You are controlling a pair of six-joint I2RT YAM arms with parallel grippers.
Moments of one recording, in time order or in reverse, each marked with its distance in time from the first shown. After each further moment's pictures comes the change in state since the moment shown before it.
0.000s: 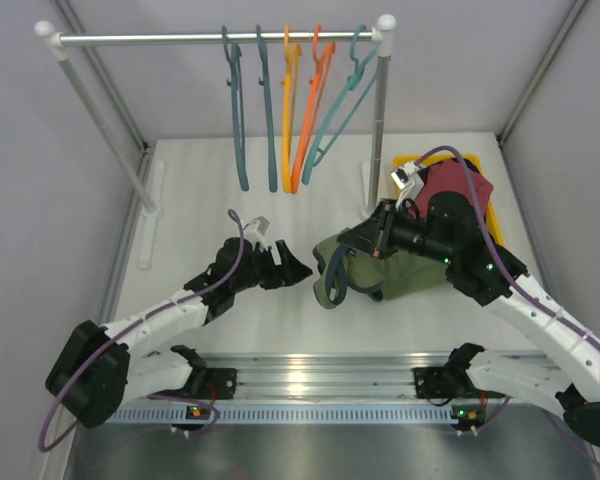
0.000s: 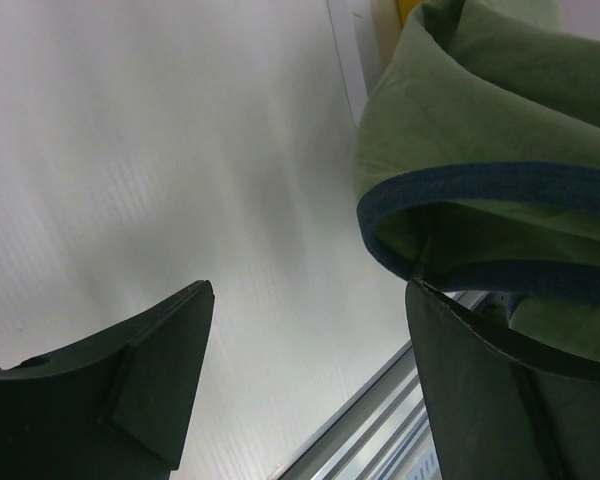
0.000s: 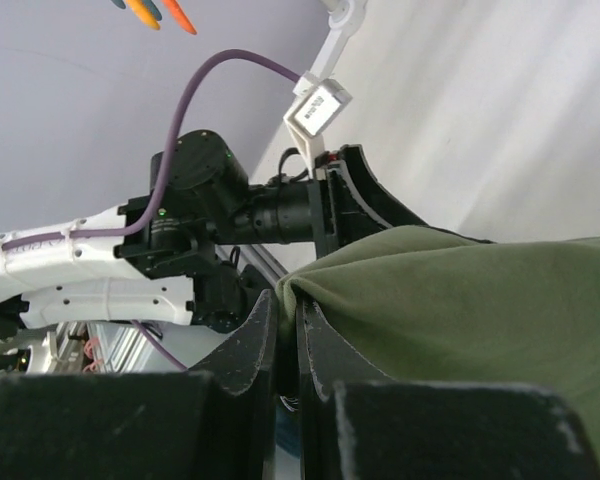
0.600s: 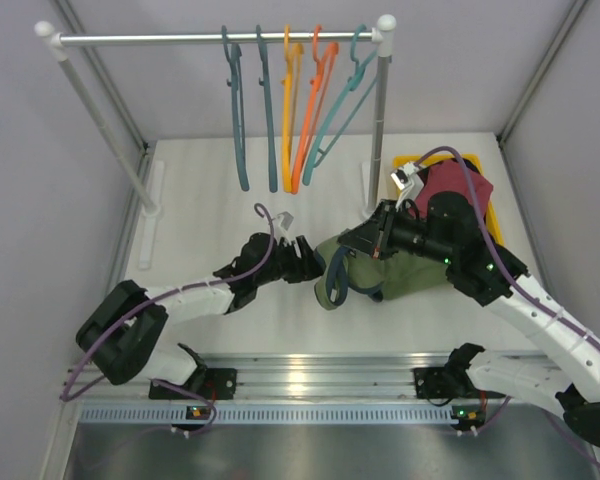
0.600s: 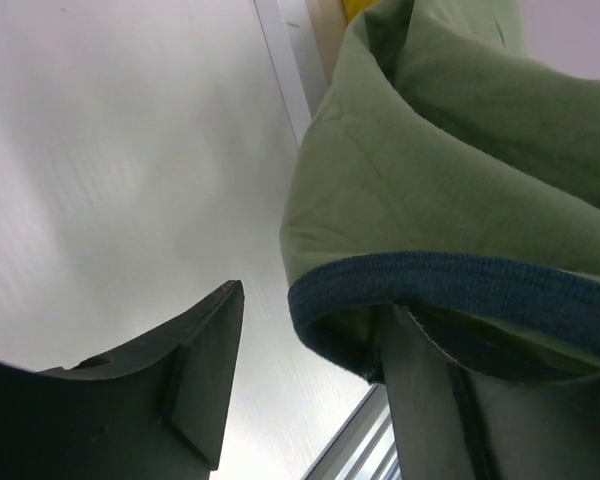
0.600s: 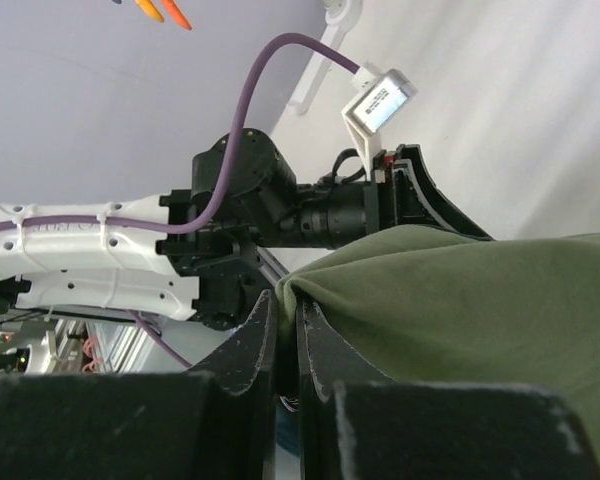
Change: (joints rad) left arm -0.096 0.287 0.072 0.271 -0.002 -0.066; right arm 0.000 0.000 0.002 -0.014 0.001 -0.001
